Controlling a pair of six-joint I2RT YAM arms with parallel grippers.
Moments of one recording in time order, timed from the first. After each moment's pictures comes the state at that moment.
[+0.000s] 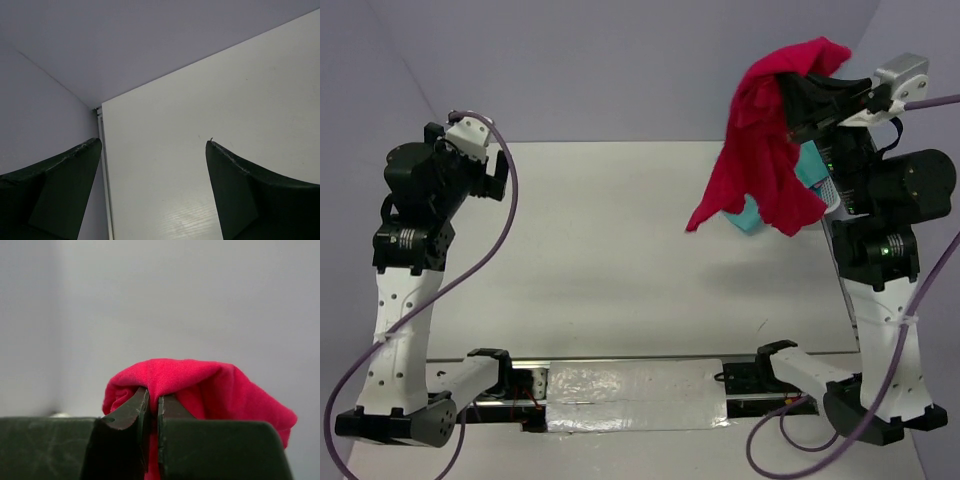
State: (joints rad) left arm -0.02 1.04 1.43 -0.57 0.11 0.37; right arm 0.18 1.05 1.66 -0.04 -0.22 -0.03
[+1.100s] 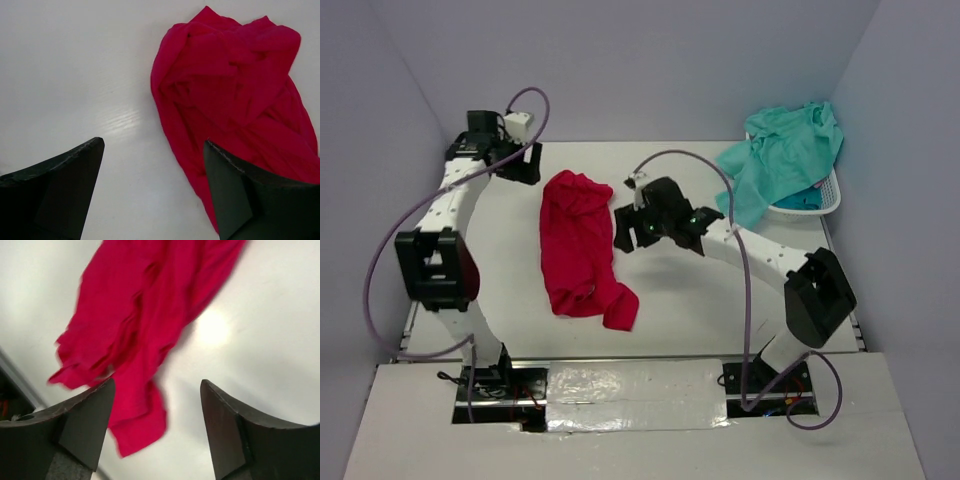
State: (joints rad) left arm 0.05 1.77 1.65 -0.65 0.24 0.25; right arm 0.70 1.61 1.21 -0.26 -0.19 0.28
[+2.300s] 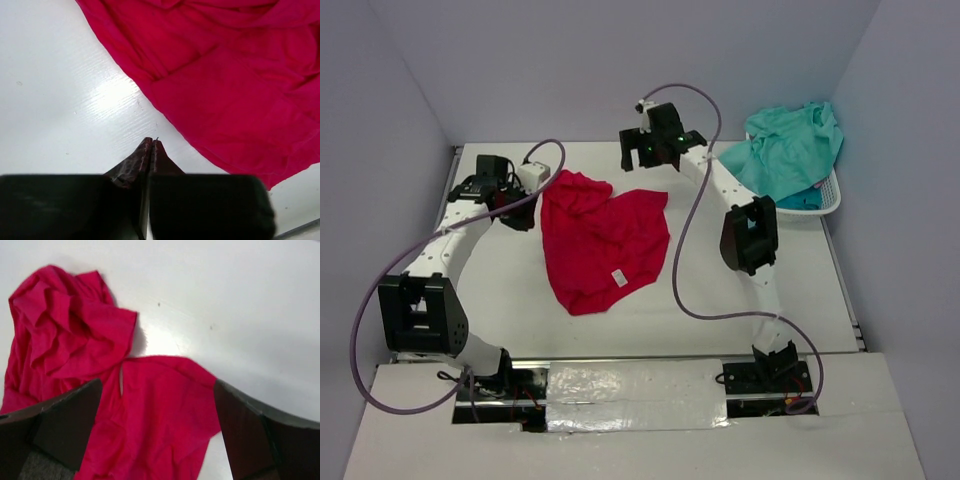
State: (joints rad) left arm -0.01 1.48 1.23 -0.71 0.26 0.37; right arm 0.45 2.33 2.25 -0.55 -0.12 0.14
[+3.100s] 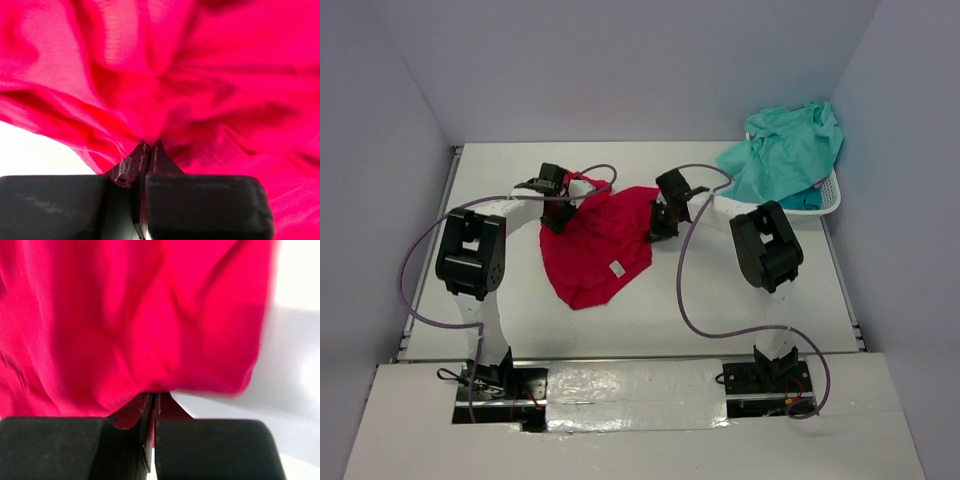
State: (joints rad) left arm -0.20 1.98 1.35 -0.50 0.07 0.44; right arm 0.48 2.02 1.36 -0.38 -0.22 0.53
